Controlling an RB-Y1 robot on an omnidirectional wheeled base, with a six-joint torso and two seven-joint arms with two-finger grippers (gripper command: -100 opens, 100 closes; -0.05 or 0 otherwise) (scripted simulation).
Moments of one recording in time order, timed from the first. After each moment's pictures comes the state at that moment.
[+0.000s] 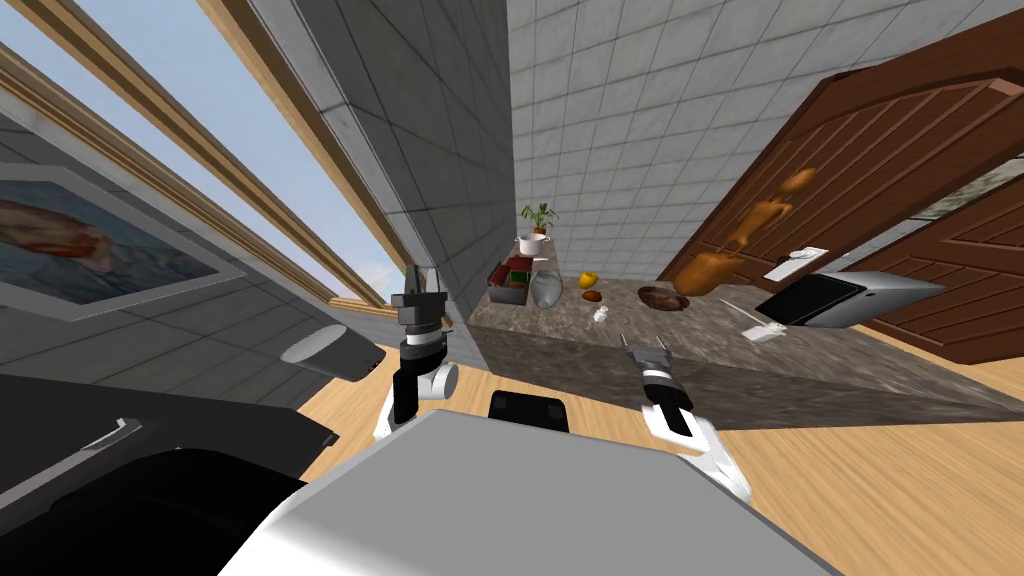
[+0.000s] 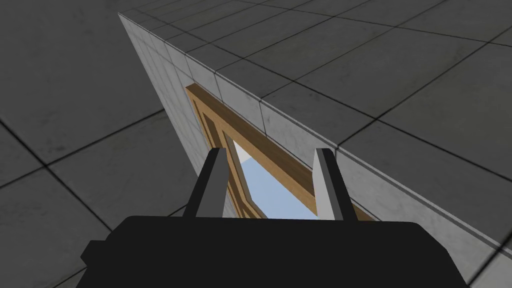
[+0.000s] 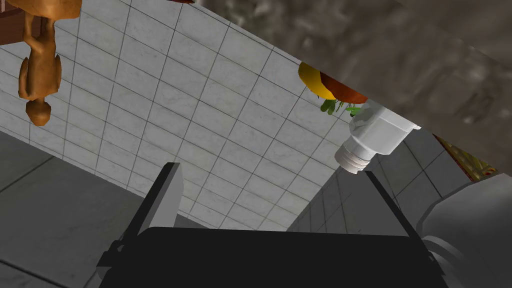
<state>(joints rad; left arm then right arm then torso) 0.46 0.00 -0.03 -2.38 -0.03 -0.57 0.08 0.18 -0.14 -0.44 -1.35 0.53 -0.44 1.27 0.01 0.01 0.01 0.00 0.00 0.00</state>
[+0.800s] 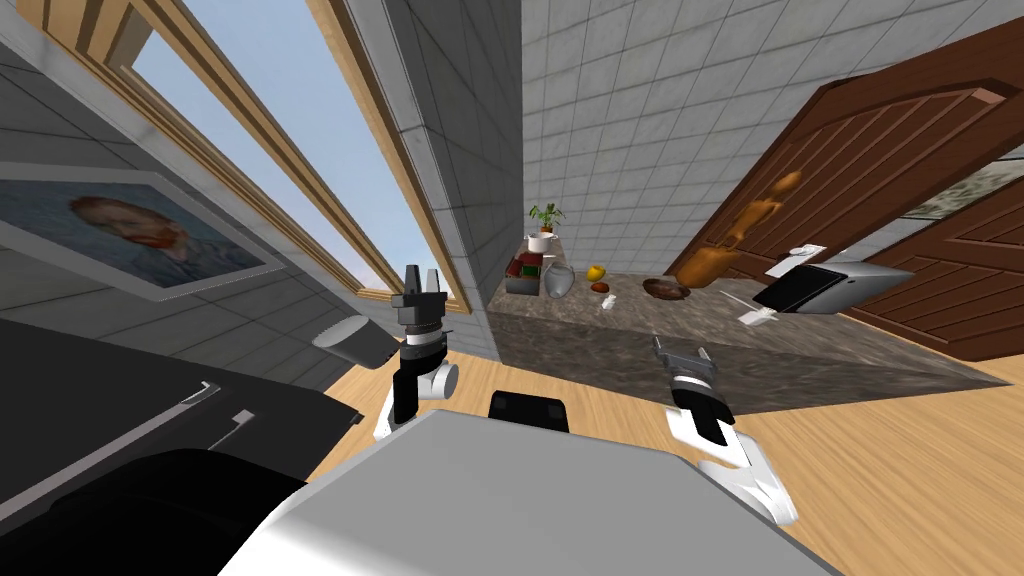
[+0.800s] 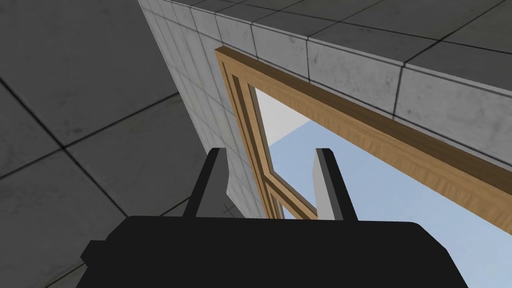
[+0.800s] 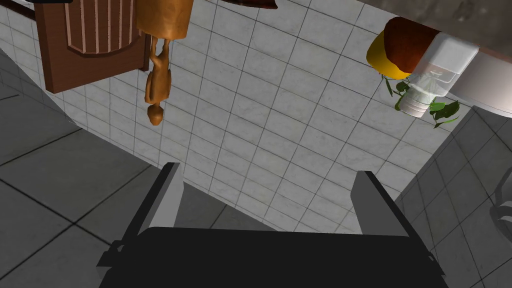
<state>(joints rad) 0.46 0.00 -0.03 -2.38 -0.03 -0.57 0.08 0.16 -0.16 -0.60 -1.36 0.44 -0.36 1.17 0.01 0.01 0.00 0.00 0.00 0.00</state>
